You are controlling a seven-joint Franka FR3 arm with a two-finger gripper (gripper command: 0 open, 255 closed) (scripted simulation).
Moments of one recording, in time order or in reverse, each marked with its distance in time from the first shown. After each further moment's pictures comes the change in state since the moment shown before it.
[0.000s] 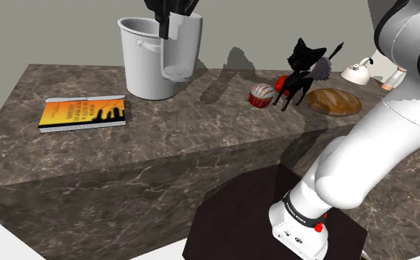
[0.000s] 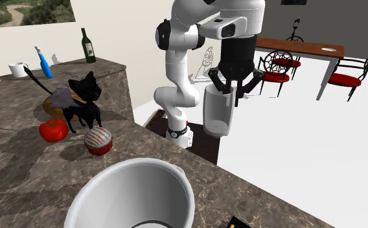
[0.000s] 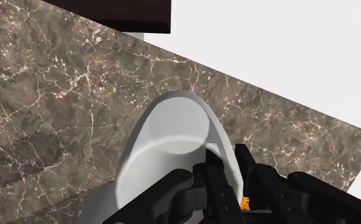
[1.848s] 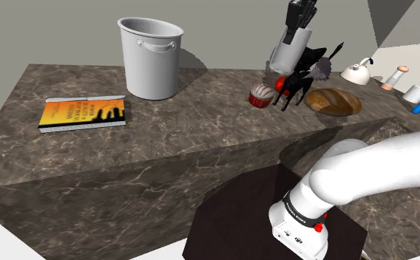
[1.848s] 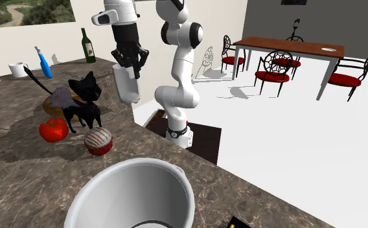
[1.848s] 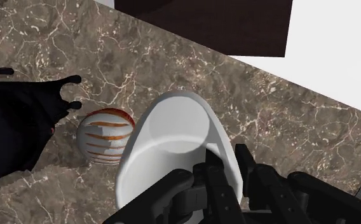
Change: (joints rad) arm -0.173 -0.522 -0.536 -0.470 -0.087 -0.093 -0.713
